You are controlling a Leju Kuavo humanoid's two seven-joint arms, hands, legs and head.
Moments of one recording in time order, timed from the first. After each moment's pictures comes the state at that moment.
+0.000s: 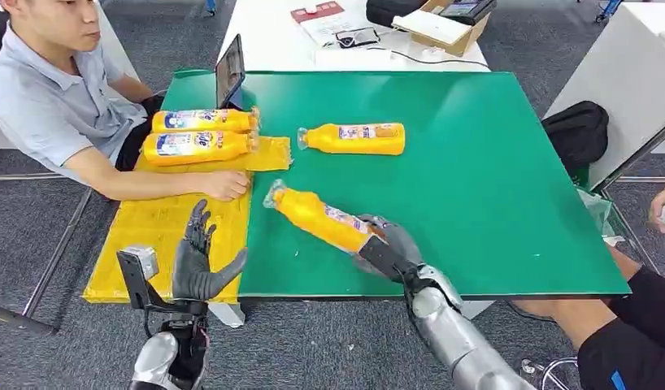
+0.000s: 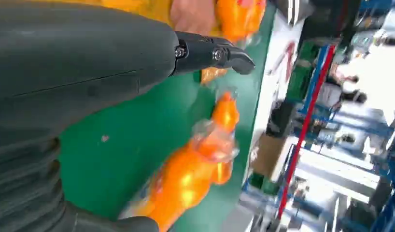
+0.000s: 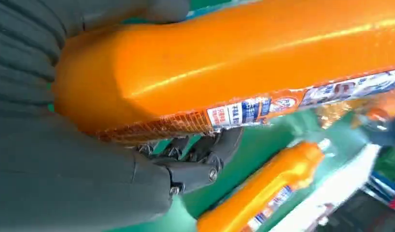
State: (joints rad) left arm -0.04 -0.21 -0.16 -1.44 -0.03 0.18 -0.37; right arm -0.47 0.02 0.16 -0.67 0.64 -0.16 -0.47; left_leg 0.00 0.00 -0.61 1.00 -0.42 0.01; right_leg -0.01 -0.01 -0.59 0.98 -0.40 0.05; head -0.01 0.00
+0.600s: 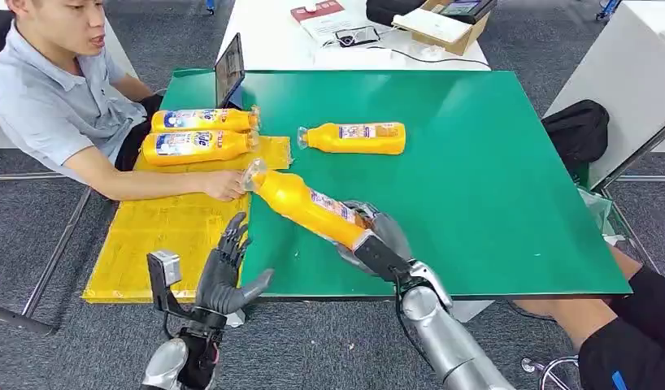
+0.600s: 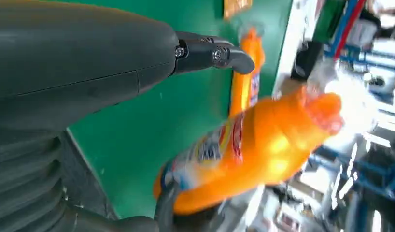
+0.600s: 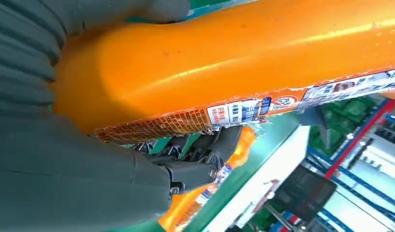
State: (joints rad) left arm -0.03 -0.19 -0.23 -1.37 0.16 -0.12 -0.31; right arm -0.35 0.09 0.19 -1.00 0.42 -0.11 -0.55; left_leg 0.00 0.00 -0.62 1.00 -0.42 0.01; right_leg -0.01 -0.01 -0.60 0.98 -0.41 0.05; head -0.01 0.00
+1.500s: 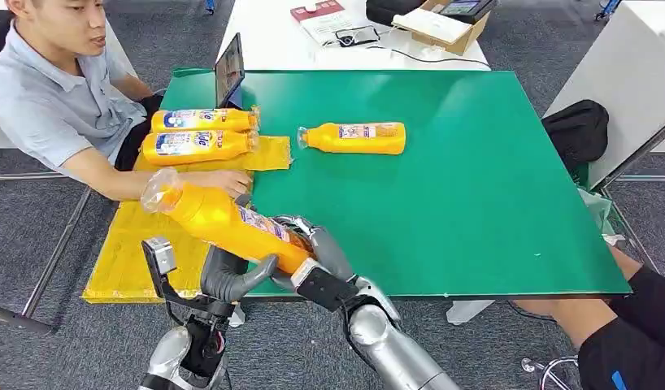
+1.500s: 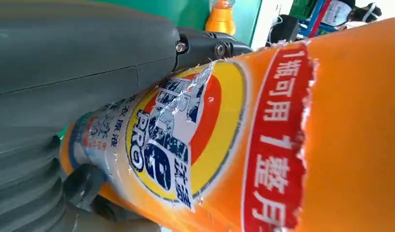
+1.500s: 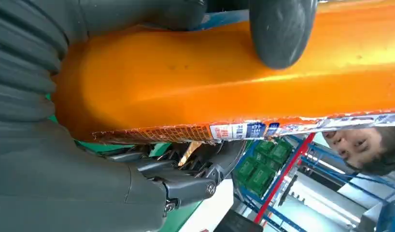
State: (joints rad) left arm -0.07 -0.19 -0.29 -1.42 0.27 -0.11 -0.30; right arm -0.31 0.21 0.41 -1.07 0.36 -0.07 -0.59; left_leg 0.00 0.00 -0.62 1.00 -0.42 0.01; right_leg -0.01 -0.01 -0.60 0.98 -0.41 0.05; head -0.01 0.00
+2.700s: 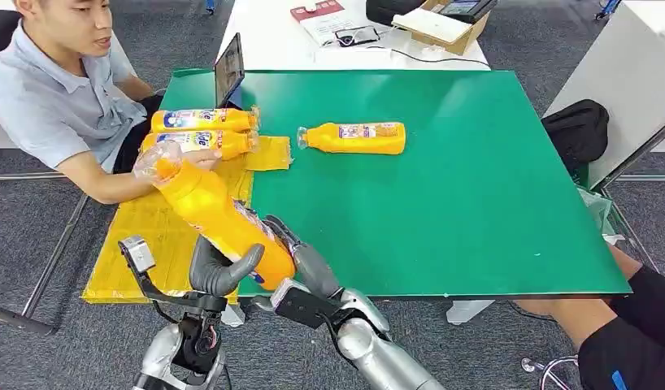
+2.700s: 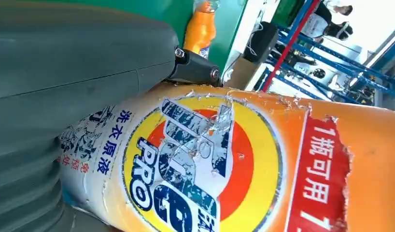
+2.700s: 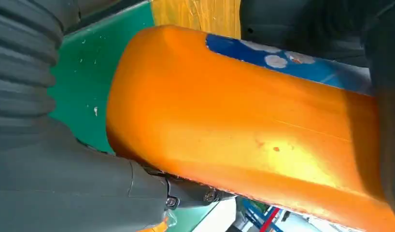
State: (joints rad) left arm -0.07 -0.20 -0.28 -1.48 0.39 -0.07 -0.31; right arm -0.31 0.22 0.49 -1.00 0.39 -0.15 -0.58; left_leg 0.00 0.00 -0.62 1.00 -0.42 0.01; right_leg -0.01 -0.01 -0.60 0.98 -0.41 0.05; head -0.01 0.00
